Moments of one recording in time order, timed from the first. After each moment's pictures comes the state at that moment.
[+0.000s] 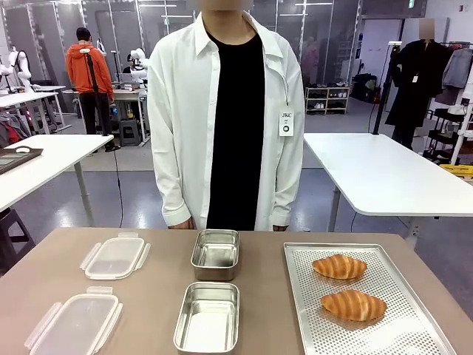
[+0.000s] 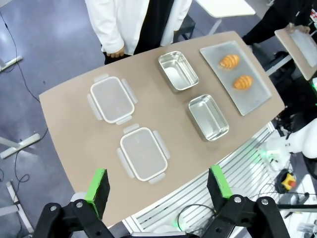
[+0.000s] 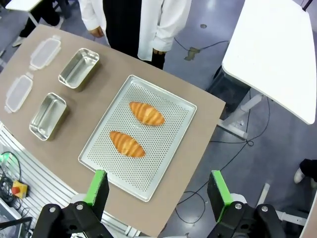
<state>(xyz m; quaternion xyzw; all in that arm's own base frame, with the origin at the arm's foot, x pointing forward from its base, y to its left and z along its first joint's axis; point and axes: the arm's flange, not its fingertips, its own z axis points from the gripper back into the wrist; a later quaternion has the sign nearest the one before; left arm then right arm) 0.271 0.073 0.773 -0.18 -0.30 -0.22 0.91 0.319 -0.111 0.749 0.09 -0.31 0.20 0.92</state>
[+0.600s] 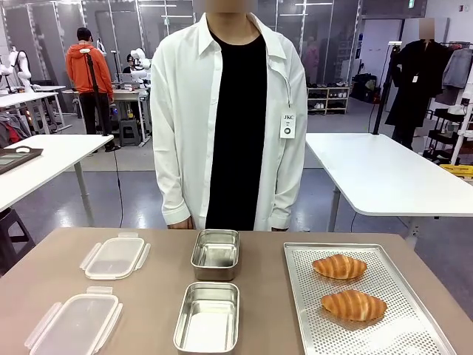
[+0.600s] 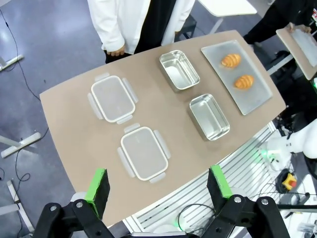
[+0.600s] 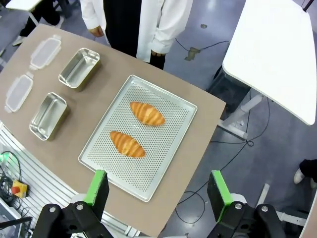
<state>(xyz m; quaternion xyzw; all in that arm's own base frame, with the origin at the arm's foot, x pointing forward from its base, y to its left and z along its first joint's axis) 0.272 0.071 0.773 -0.18 -0.30 -0.21 0.91 0.319 -0.110 0.750 0.09 -0.31 0.21 0.92</state>
